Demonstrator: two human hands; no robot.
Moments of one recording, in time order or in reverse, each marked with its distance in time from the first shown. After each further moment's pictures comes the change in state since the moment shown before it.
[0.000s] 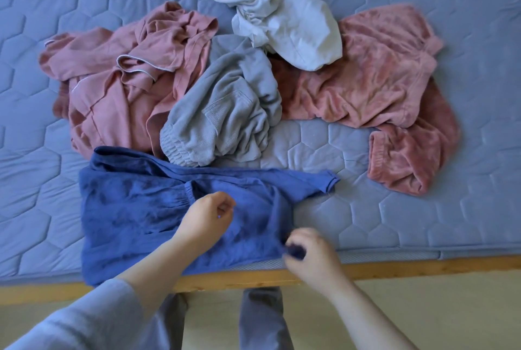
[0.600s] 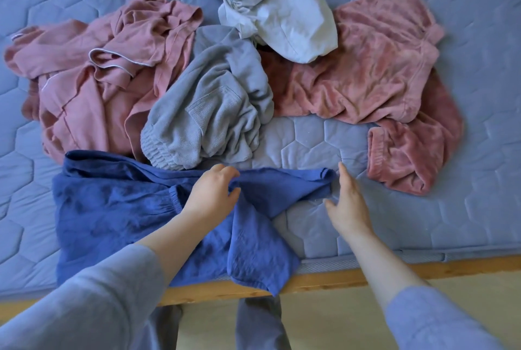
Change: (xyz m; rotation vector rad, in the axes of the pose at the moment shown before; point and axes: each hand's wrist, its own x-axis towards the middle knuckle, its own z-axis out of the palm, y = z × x) left_hand 0.058 0.032 0.009 0.254 0.068 0.175; right_hand 0.081 0.052 -0.060 -0.054 0.279 0.263
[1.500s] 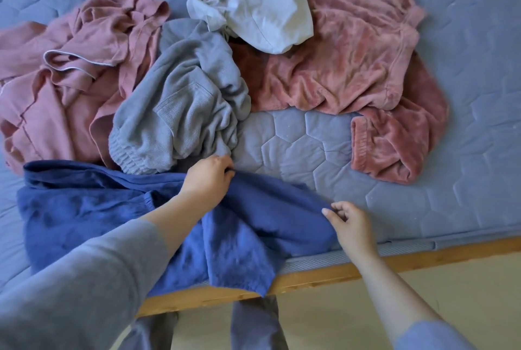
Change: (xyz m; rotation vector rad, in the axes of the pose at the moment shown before) left_hand 0.043 0.022 0.017 0.140 -0.021 0.010; right_hand -0.024 0.065 0.006 0.335 0.027 0.180
